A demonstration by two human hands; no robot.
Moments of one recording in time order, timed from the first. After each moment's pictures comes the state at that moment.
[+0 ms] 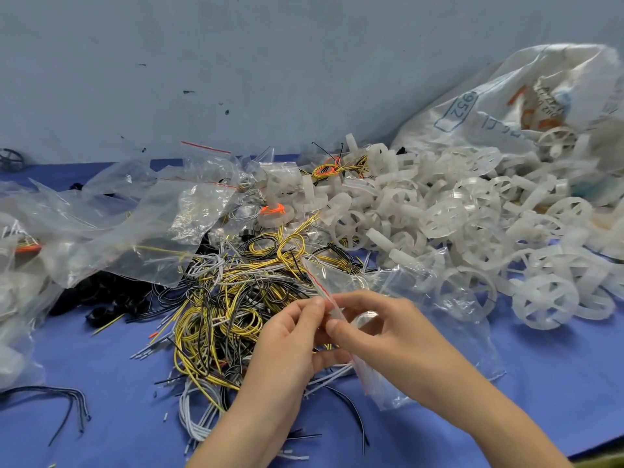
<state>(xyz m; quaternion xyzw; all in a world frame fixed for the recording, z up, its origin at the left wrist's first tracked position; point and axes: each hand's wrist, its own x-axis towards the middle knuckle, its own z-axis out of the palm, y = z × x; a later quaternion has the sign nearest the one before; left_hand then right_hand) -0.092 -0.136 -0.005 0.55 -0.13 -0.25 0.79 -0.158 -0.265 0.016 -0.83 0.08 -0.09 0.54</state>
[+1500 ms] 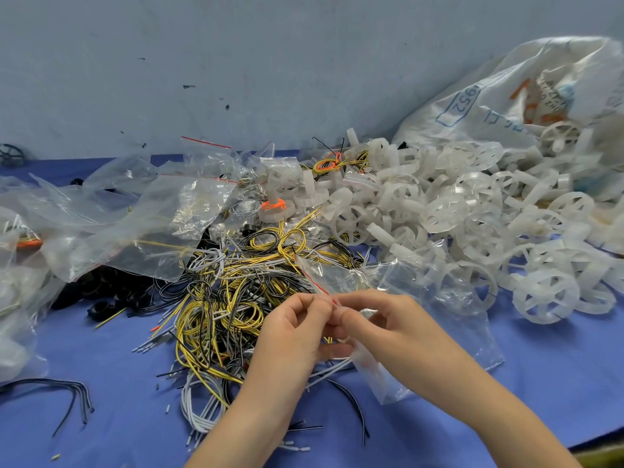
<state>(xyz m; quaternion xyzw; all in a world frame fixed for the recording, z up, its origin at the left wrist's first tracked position) -0.092 -0.137 -0.006 0.58 -0.13 -0.22 0.77 -0.156 -0.267 0.009 -0.83 0.07 -0.08 0.55</state>
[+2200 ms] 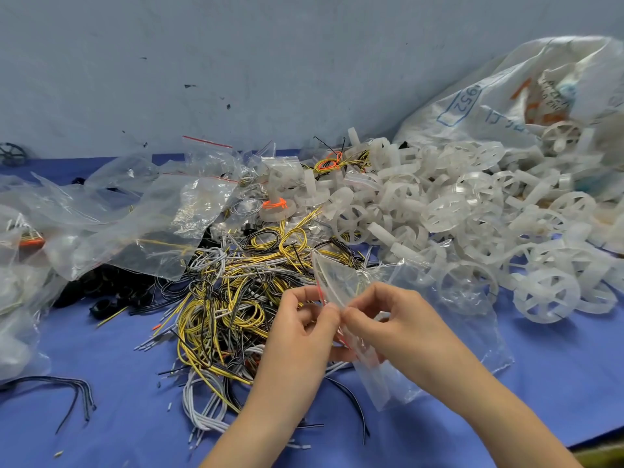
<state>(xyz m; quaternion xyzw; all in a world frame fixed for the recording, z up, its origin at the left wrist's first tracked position) -0.102 -0.137 -0.001 0.62 -0.13 -0.20 0.75 -0.154 -0.269 0.009 -0.82 0.14 -0.12 0.54</state>
